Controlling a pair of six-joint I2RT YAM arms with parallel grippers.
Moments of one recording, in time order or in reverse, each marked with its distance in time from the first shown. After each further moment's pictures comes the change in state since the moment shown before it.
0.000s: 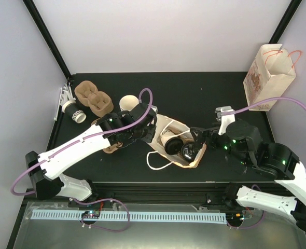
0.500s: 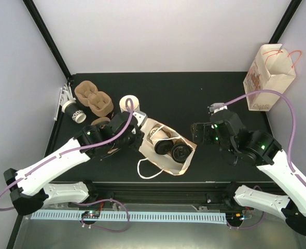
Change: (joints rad) left arm 0.000 -0.229 -0.147 0.039 0.025 0.119; right arm -0.161 0.127 0.022 -0.119 0.015 0.027
